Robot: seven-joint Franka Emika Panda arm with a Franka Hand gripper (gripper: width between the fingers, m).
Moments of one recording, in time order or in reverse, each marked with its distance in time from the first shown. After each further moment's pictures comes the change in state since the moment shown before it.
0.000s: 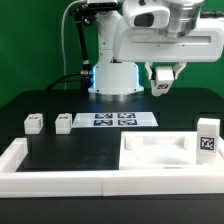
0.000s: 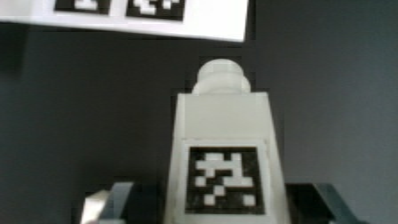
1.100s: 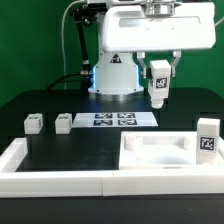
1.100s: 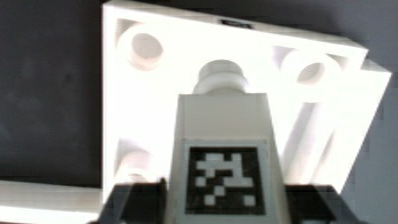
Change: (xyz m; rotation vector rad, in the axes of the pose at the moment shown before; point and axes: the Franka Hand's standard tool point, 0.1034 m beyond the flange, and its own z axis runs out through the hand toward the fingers) arm 0.041 0.025 -0.032 0.017 0.583 -0.014
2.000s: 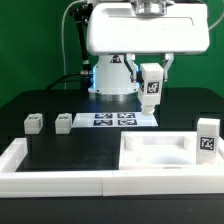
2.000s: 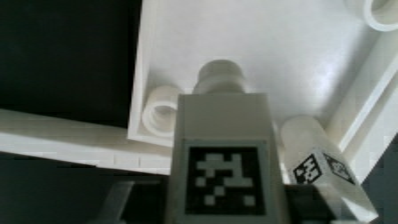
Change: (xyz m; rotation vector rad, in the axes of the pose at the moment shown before) arm 0.047 0.029 0.008 -0.020 0.053 -0.074
